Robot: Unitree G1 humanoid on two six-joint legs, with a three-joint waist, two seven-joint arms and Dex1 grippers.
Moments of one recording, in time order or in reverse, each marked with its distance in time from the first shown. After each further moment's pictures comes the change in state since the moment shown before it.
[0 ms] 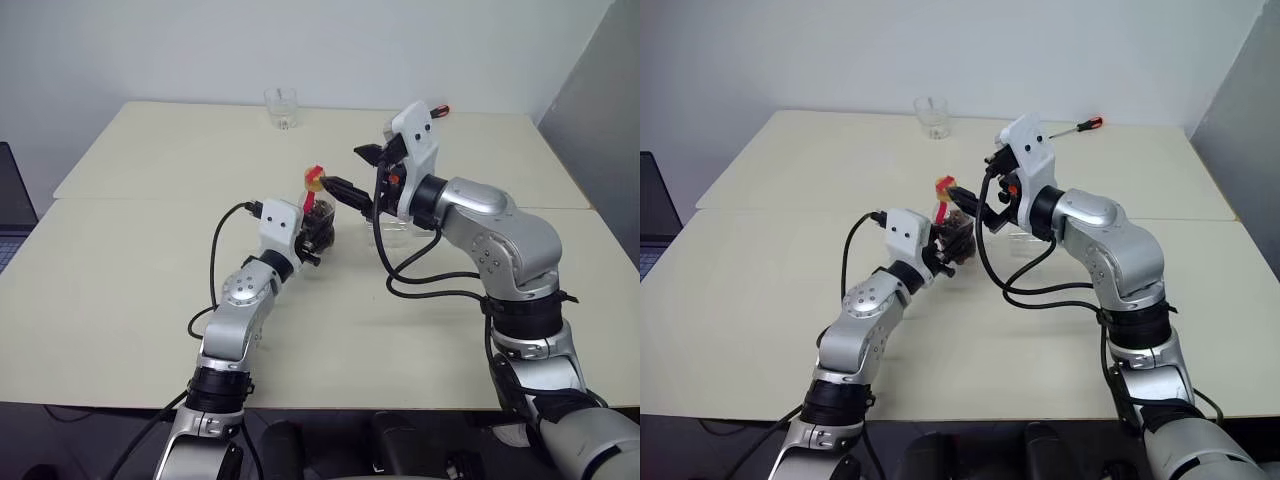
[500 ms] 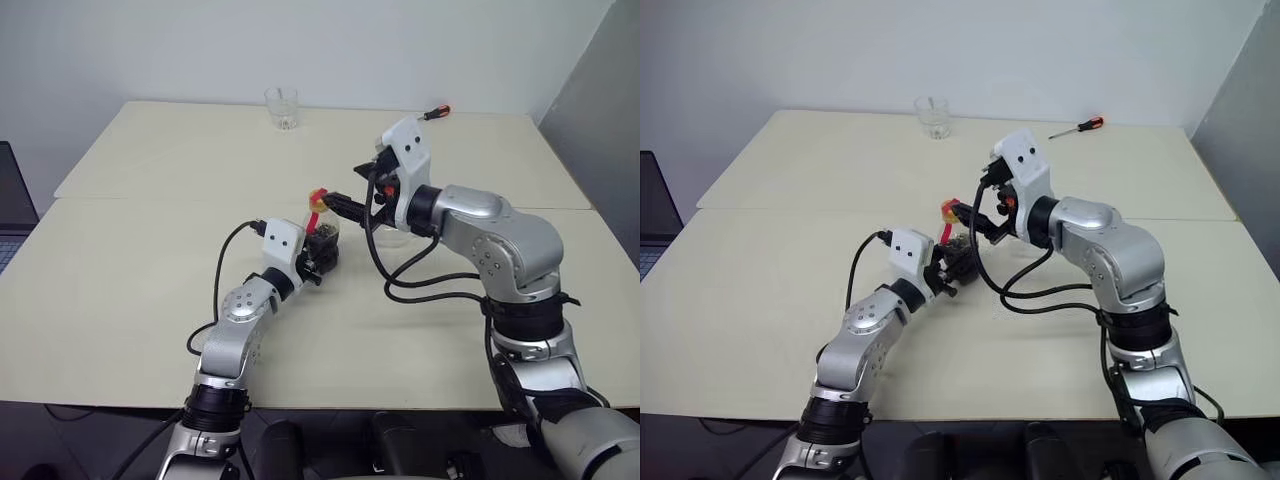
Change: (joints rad) left arm 0.069 -0.005 0.001 -0.024 -0.013 -0.003 -0.034; right arm -0.002 0.006 0.010 -0.024 0.002 0.104 -0.029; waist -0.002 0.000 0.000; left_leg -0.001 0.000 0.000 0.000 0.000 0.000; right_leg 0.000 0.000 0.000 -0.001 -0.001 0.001
